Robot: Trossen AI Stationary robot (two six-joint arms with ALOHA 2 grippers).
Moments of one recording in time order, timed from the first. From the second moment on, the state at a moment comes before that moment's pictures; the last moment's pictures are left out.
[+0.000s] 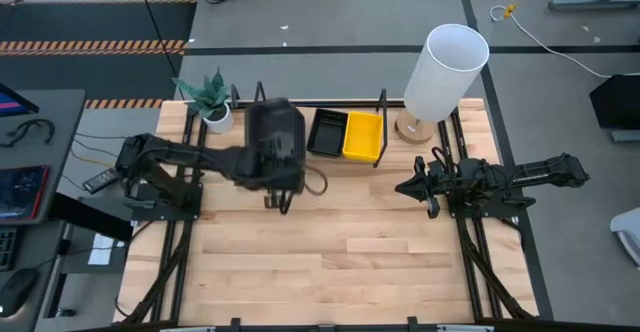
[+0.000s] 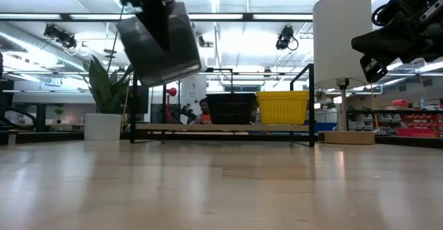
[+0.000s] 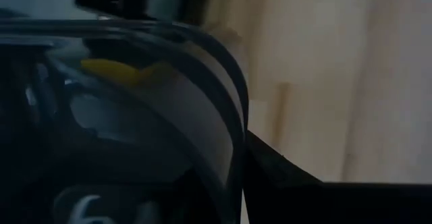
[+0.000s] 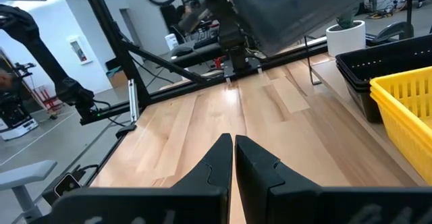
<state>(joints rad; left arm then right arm) -0.11 1.63 1.48 -1.18 -0.52 -0.09 0.08 0.19 0.01 0.14 0.02 0.31</state>
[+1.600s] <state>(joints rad) 0.22 1.77 1.48 -1.16 -0.40 0.14 0.08 0.20 0.01 0.14 0.02 0.31</state>
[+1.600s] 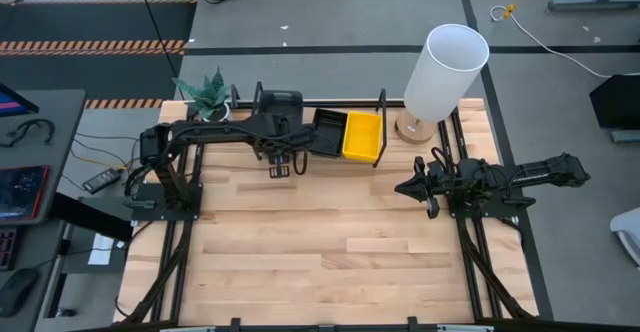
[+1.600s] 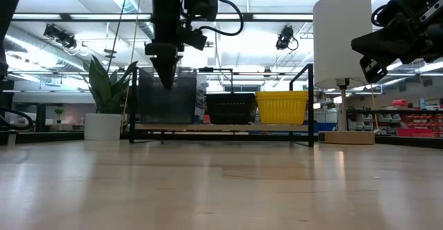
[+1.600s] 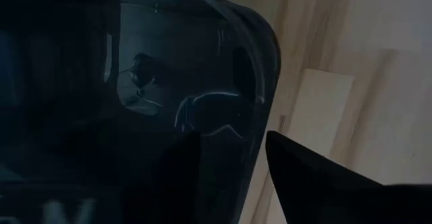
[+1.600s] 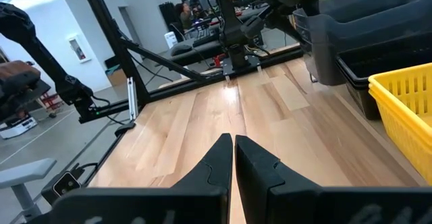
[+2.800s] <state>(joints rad) 0.14 1.91 1.52 -0.58 -0.32 0.43 0.08 0.20 0.01 0.14 0.02 0.31</state>
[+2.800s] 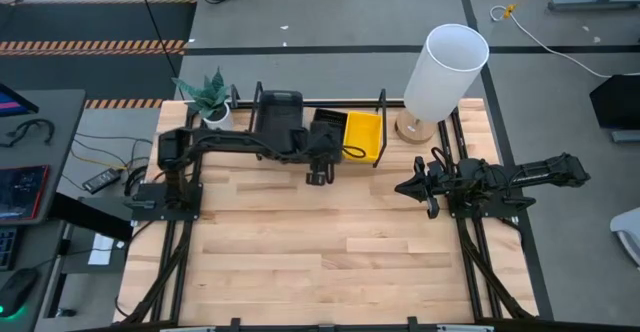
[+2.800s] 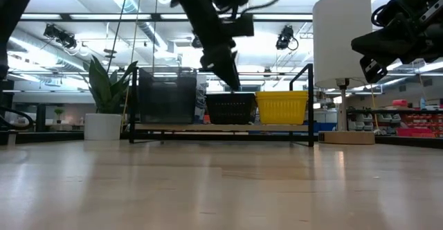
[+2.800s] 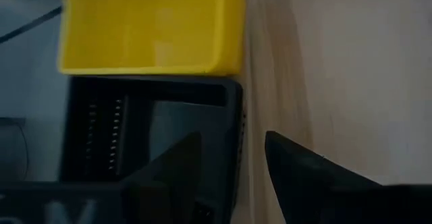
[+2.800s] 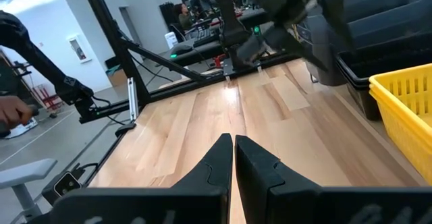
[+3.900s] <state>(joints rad) 0.15 1.97 1.52 -0.63 -0.33 -0.02 0.08 0.20 0.01 0.14 0.02 0.31</state>
